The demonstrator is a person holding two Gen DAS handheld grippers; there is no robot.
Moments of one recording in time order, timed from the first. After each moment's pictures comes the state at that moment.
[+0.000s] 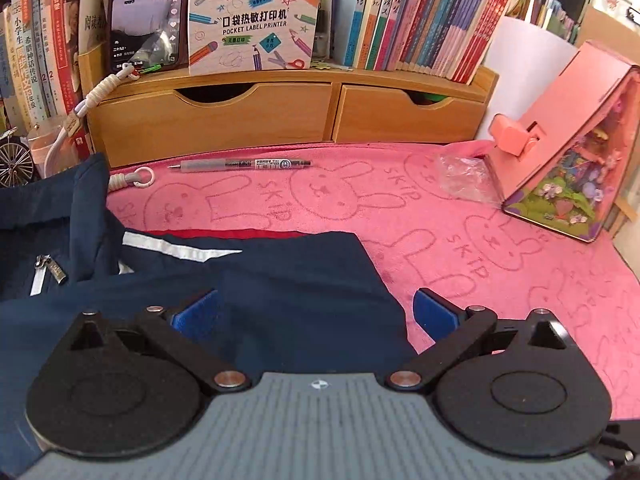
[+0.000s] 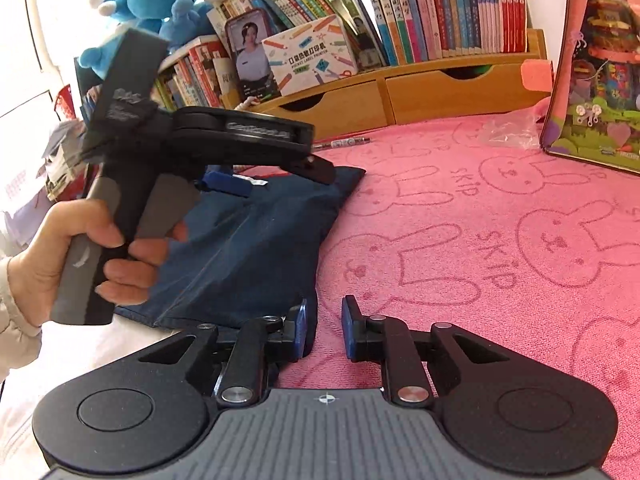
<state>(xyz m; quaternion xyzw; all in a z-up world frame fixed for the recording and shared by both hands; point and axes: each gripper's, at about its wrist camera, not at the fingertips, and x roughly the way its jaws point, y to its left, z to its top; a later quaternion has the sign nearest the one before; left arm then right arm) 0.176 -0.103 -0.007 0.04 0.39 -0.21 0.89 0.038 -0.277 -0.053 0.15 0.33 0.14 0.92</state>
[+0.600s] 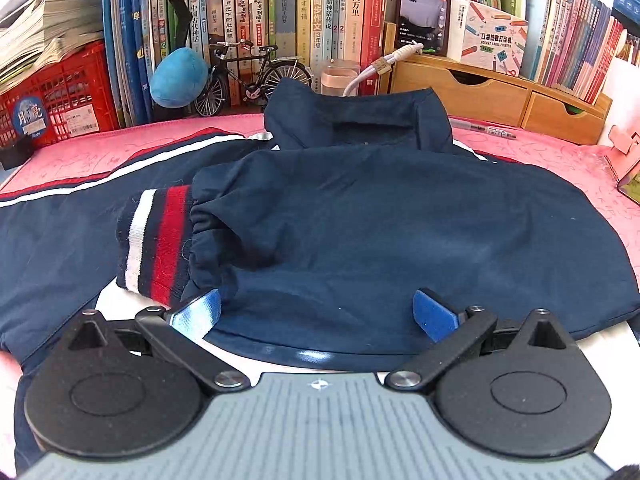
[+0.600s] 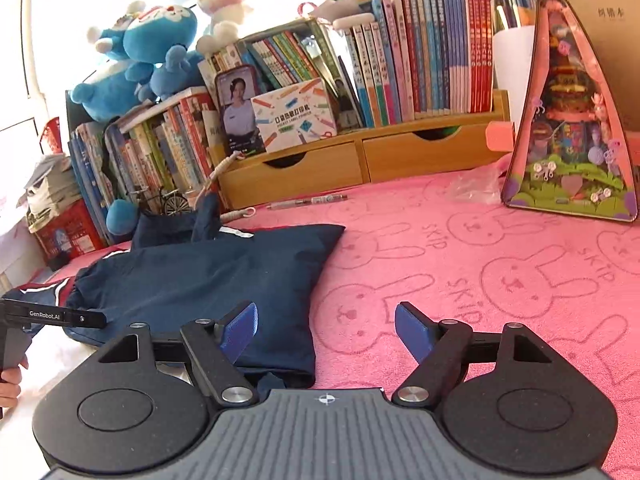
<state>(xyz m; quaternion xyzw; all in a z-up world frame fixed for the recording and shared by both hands) 0.100 0.086 -0.014 0.03 0.38 -0.05 0.92 0.007 -0.245 -0.012 0.09 0.26 0.06 0.96</state>
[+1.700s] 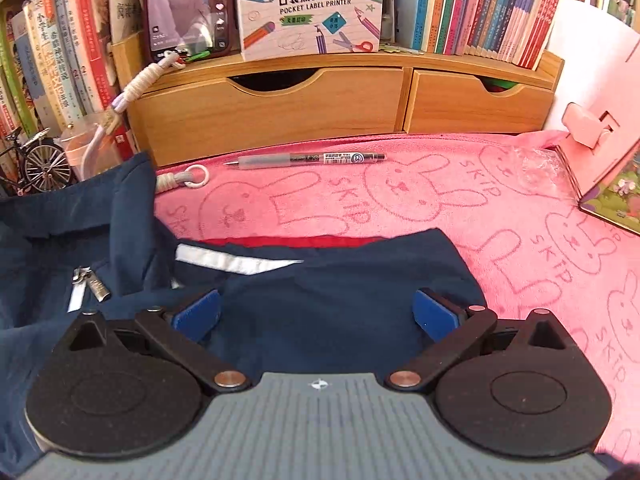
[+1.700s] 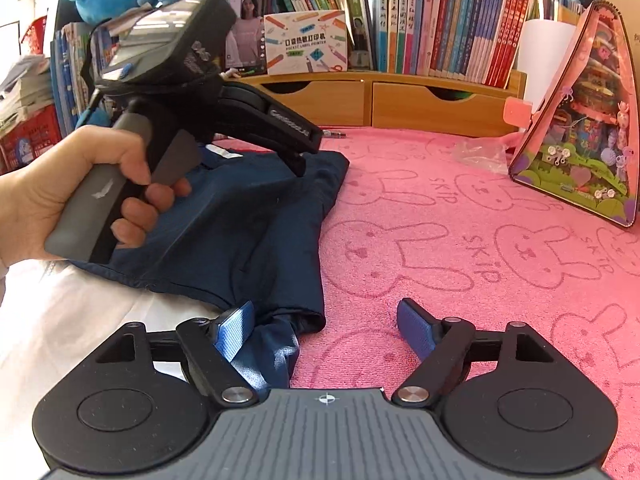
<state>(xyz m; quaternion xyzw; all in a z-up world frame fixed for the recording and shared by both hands) 0.209 -0.102 -0.028 0.07 0.40 -0.15 0.90 0.021 -0.210 -0.045 0.01 0.34 0.02 0.94</state>
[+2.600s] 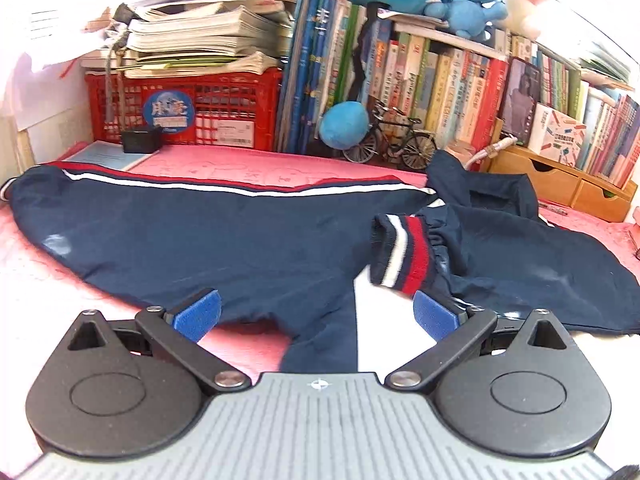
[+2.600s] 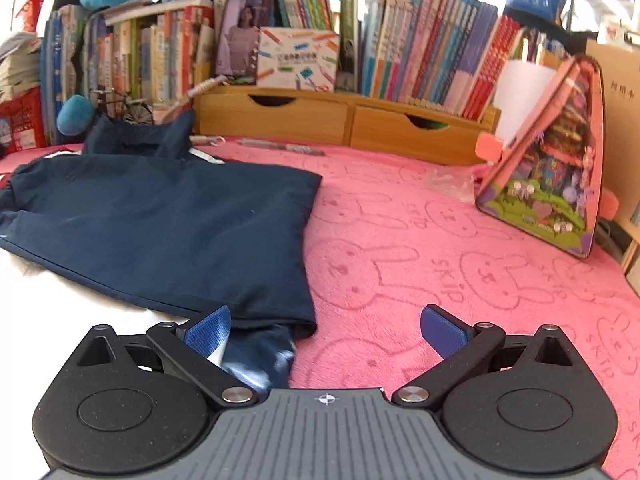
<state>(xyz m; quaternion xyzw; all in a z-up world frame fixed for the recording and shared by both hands) 0.016 0.287 0.010 -0.07 0.30 0.03 0.95 -0.003 -0.161 -0.004 -0.05 0.29 0.00 0.96</state>
